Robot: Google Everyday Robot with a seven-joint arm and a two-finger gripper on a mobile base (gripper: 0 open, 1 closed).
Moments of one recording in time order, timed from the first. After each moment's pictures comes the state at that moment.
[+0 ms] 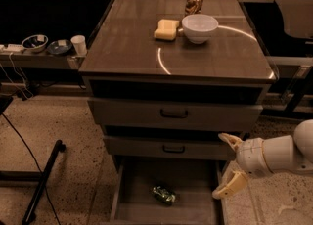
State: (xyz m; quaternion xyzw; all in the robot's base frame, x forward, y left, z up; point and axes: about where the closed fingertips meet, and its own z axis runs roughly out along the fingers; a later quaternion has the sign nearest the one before) arm 0.423 -0.185 0.654 -0.54 0.74 0.23 0.33
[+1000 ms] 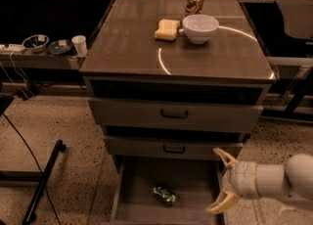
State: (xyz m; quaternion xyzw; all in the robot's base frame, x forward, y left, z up) arm 0.412 -0.173 0.593 -0.55 0.70 0.22 0.39
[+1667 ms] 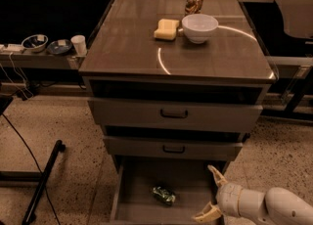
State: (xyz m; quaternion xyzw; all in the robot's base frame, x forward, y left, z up) arm 0.415 -0.162 0.475 -0.47 0.74 0.22 0.44
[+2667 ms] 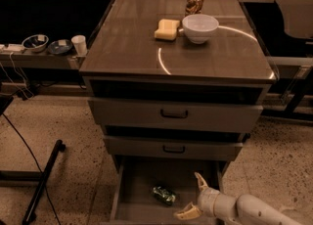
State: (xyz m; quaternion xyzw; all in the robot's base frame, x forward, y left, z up) arm 0.446 -0.124 0.370 -0.41 0.76 0.24 0.44
